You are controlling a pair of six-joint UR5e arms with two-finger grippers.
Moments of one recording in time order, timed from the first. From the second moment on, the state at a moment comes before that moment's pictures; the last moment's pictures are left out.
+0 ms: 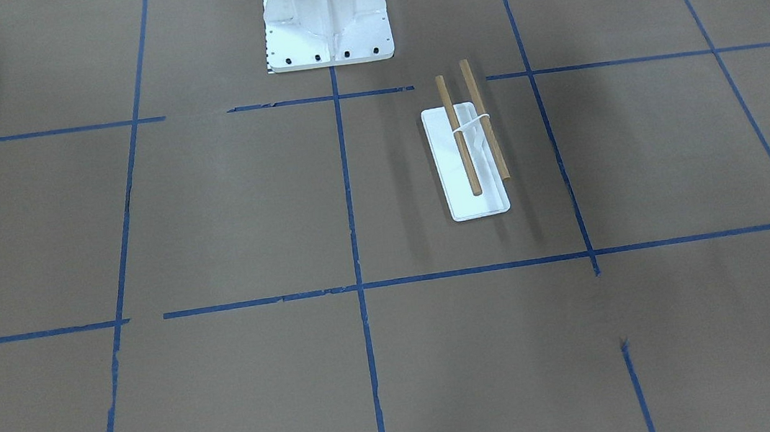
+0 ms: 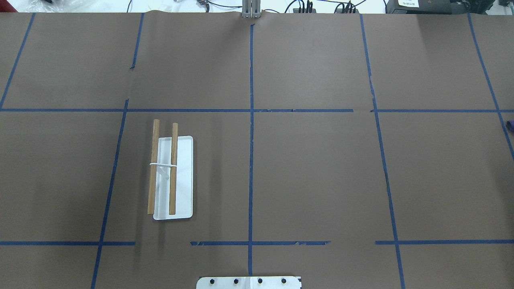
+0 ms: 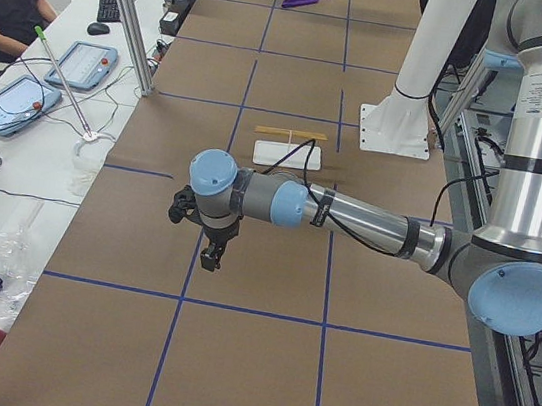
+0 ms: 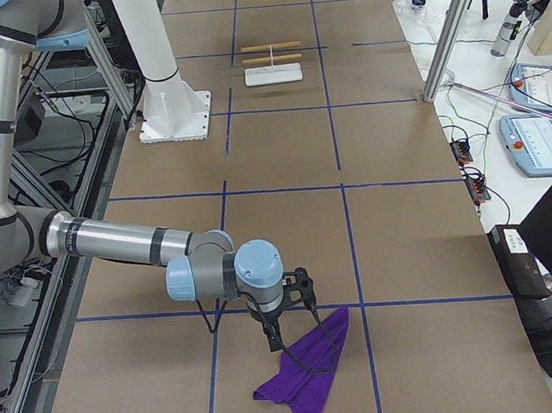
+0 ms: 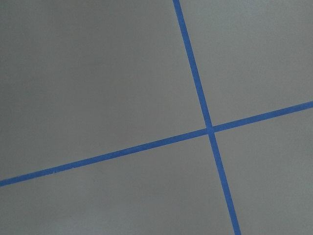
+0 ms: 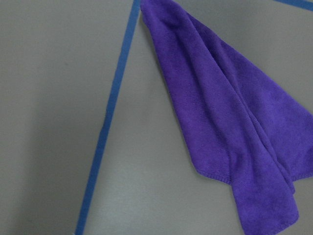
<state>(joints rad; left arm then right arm) -1.49 -1.57 -1.76 -1.48 -2.42 0.14 1.55 -1.86 1.61 -1.36 2.30 -0.25</state>
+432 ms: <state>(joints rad) -1.49 -1.57 -1.76 -1.48 -2.42 0.14 1.57 -1.77 1.41 -1.35 2.29 -0.33</state>
